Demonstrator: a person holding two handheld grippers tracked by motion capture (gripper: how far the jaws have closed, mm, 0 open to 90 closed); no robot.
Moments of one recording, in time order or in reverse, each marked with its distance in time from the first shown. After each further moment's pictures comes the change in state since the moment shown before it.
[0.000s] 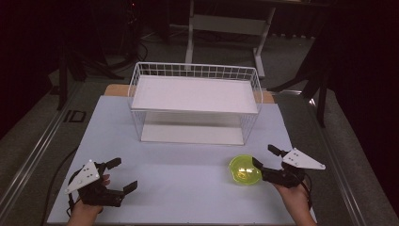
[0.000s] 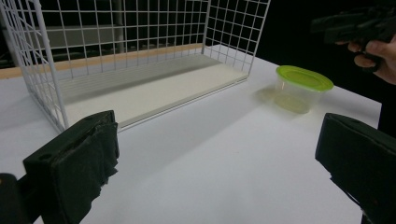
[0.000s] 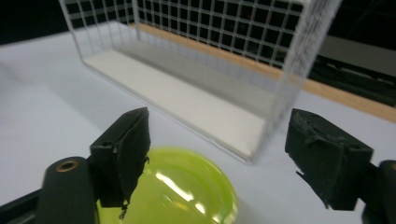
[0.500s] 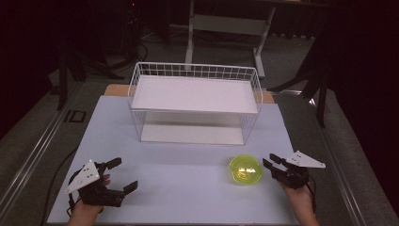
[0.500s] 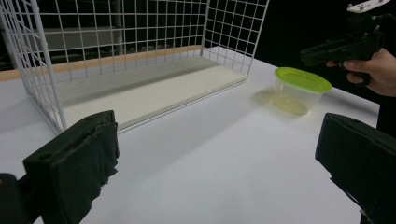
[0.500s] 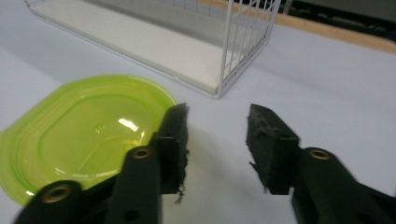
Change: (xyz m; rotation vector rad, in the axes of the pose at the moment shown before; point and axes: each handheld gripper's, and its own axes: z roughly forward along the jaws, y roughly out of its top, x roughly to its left) left arm -0.001 0.001 0.000 -0.005 -0.003 0.004; right arm -0.032 -0.039 0.004 0.151 -0.045 0.073
